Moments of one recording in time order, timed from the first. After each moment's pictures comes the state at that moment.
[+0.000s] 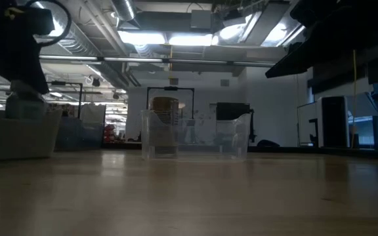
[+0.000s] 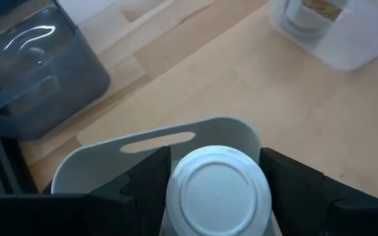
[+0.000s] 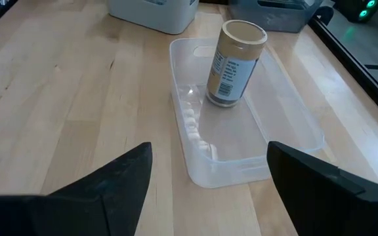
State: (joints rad) left arm -0.66 1.16 0.74 -1.17 -0.73 -1.56; right arm 0.23 1.02 0.52 -0.01 0.31 0.05
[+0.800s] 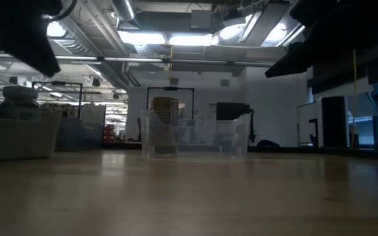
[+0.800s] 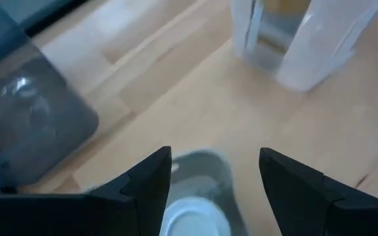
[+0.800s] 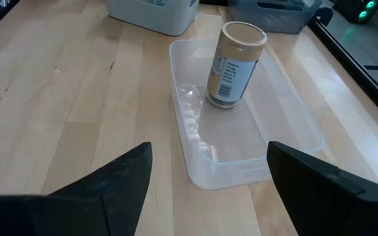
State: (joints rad) left arm -0.63 1.10 0.83 -1.16 -0.78 -1.35; right arm 0.23 1.02 0.52 0.00 0.31 0.05
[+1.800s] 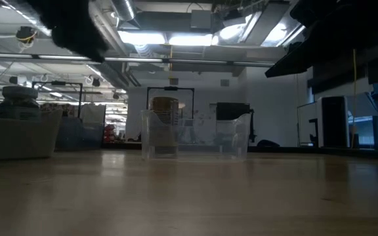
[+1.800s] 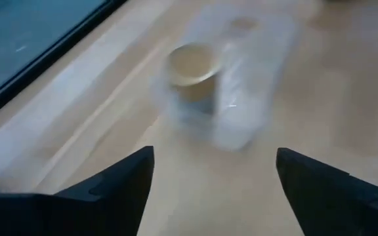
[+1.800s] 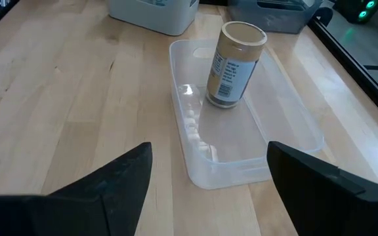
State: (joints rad) left arm -0.41 1.10 0.84 -0.64 -0.69 -0.66; right arm 0.23 1.02 0.52 0.00 0.31 0.05
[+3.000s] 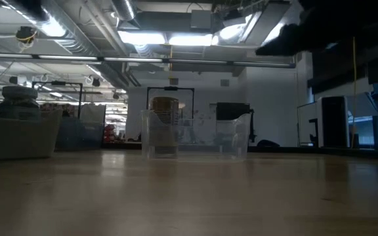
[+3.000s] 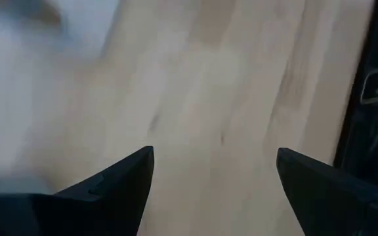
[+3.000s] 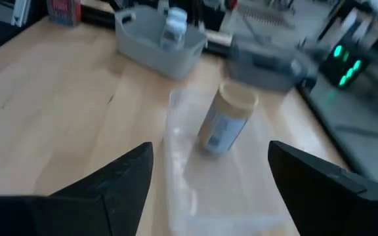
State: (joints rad) left arm -0.74 1.59 1.36 -1.02 -0.44 -1.07; right arm 0.23 1.02 0.52 0.17 0.31 -0.19
